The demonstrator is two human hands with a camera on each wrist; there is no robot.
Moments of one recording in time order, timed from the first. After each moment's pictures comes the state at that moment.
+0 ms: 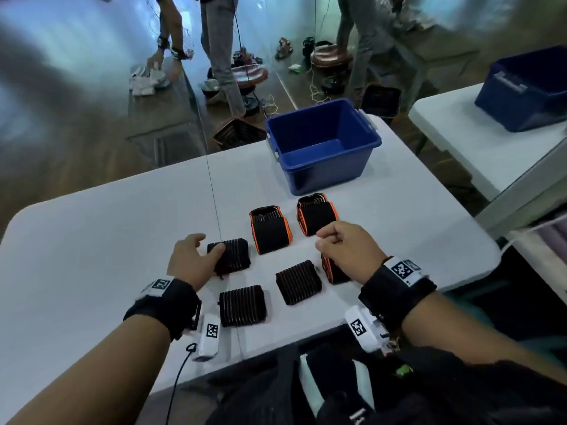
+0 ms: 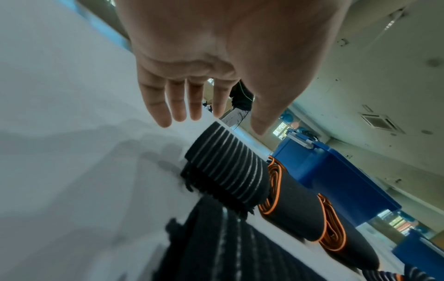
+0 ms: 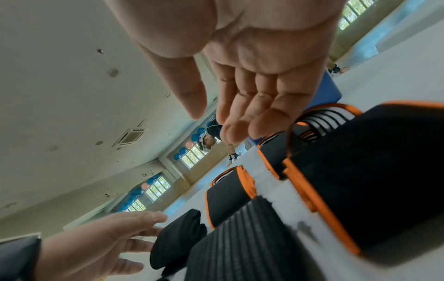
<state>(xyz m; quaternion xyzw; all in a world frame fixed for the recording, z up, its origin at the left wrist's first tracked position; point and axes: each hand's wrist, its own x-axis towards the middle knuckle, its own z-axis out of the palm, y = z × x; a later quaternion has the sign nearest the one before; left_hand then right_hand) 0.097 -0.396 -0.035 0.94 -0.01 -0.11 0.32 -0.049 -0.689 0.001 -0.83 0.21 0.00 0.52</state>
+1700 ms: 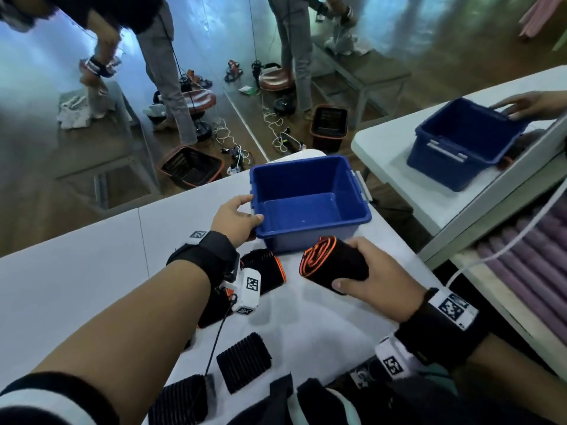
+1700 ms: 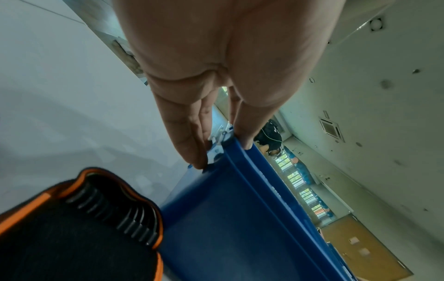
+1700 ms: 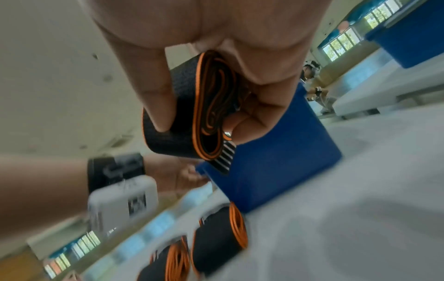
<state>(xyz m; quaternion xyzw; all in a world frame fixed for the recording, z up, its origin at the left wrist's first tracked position) 0.182 -0.675 0.021 0.80 -0.08 -0.27 0.53 -0.076 -0.831 0.055 -0.82 0.20 -0.02 0.53</state>
